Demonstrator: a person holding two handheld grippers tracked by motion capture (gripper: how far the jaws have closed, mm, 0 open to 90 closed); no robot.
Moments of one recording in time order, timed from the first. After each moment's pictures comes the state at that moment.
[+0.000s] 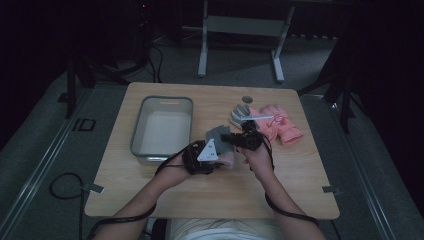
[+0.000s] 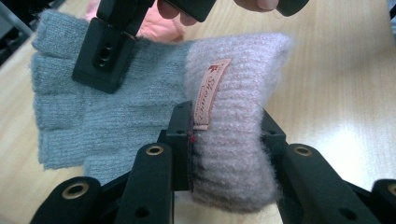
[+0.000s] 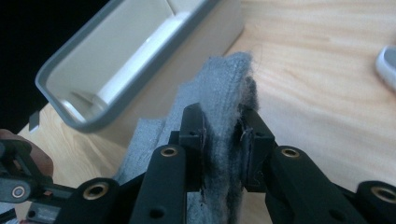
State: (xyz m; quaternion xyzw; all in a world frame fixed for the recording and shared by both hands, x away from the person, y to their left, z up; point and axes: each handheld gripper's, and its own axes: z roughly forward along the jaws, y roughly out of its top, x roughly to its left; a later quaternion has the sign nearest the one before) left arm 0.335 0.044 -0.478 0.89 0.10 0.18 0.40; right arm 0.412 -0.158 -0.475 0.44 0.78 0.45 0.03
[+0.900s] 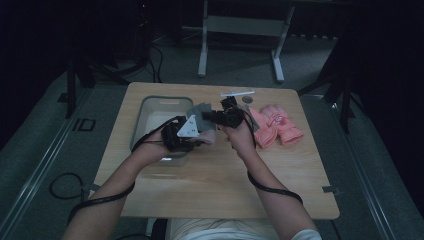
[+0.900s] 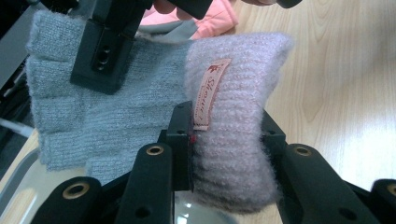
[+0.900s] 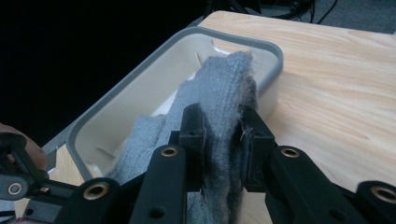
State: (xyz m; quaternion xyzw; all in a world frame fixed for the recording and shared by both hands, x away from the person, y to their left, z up) left arm 0.363 0.104 -0.423 0.90 0.10 0.22 0.36; right arm 0.447 -0.090 -0.422 0.39 0.78 0.48 0.05
